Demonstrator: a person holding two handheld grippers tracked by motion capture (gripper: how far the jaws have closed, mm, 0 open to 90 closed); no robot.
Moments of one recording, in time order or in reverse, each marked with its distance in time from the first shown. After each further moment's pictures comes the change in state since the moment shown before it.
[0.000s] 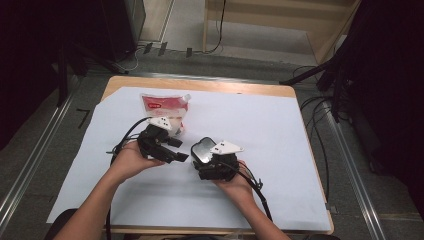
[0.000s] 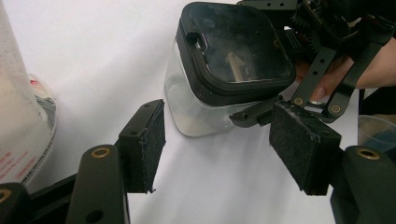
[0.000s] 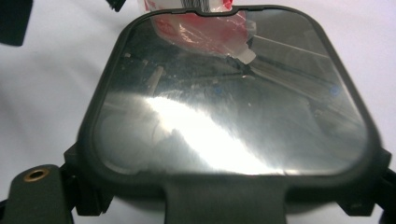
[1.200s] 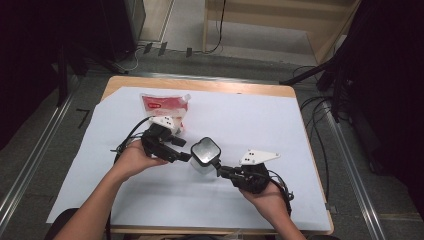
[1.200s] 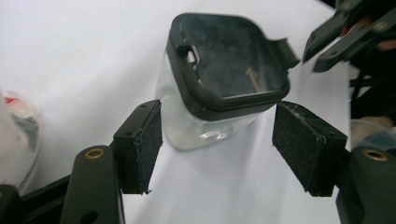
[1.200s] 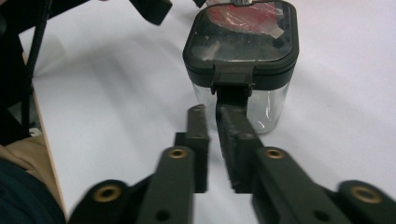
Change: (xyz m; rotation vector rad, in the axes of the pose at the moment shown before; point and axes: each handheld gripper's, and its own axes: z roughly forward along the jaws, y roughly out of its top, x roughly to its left) left arm 0.003 0.006 0.009 -0.029 -0.062 0.002; right arm -0.019 -0.010 -0.089 0.050 0.213 -0.012
